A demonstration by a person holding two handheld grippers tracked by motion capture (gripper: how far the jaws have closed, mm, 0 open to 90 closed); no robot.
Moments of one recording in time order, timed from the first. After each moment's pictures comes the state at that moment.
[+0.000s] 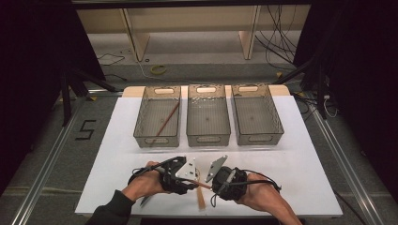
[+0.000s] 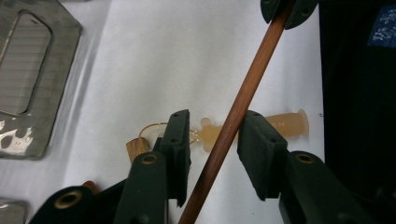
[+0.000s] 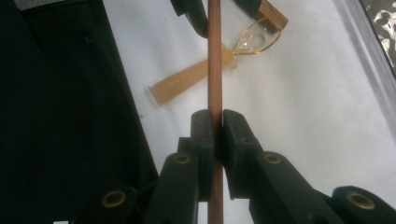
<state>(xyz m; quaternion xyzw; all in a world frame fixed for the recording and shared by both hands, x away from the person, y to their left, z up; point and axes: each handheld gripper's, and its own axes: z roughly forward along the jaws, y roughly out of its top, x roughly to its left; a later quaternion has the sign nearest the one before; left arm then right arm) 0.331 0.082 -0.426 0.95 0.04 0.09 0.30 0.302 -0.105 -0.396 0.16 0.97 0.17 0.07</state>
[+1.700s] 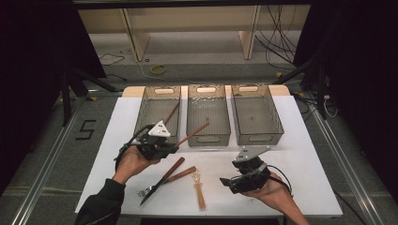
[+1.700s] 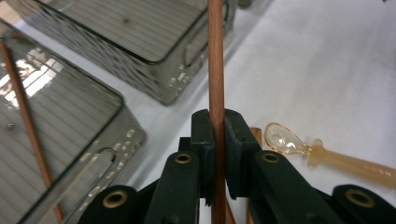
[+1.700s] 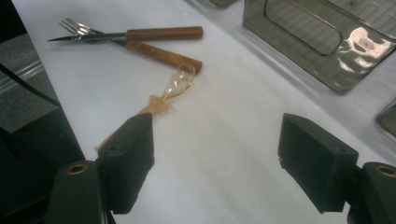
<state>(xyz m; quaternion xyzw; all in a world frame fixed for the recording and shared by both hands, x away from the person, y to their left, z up) 0.398 0.148 -0.400 0.88 0.28 0.11 0.37 0.322 -0.168 -0.408 0.31 0.88 0.35 0.09</state>
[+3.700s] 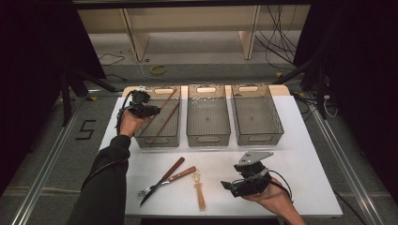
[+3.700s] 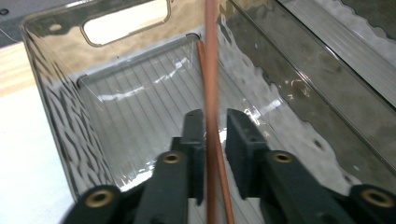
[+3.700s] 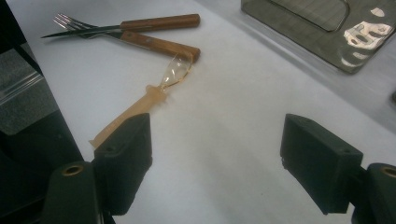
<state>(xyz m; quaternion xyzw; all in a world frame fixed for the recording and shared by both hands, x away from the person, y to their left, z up) 0.546 0.204 -0.418 0.79 0.48 0.16 0.35 0.318 -0.175 -0.426 0.33 0.87 0.36 0.08</state>
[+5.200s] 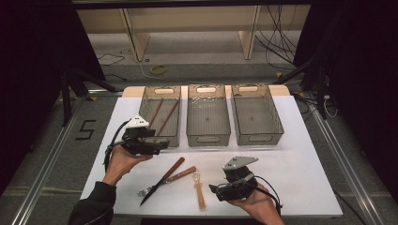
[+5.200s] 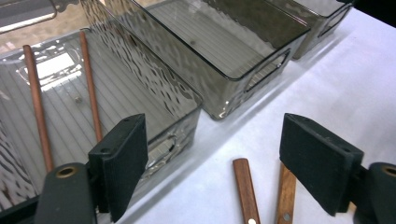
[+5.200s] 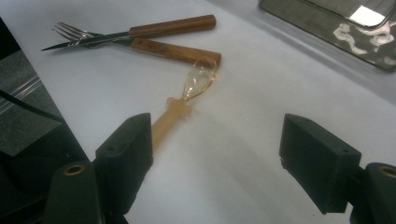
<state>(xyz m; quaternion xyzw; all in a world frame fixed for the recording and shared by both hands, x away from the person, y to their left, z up) 0.401 0.190 -0.403 0.80 0.39 0.13 0.44 0.306 -0.137 -0.433 0.36 0.86 0.35 0.09</state>
